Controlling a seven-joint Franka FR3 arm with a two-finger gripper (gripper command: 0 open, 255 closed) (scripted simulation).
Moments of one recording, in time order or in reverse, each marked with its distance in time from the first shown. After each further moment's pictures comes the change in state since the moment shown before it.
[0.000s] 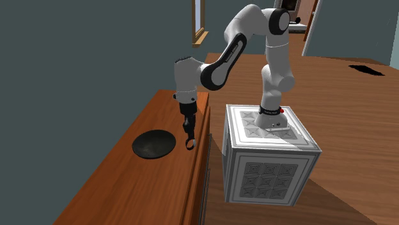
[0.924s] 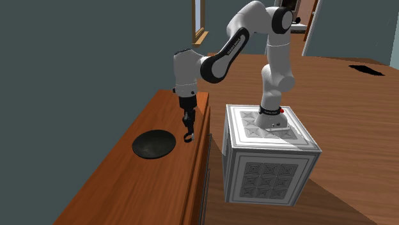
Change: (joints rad) arm -0.007 -0.043 0.003 0.029 0.010 -0.069 0.005
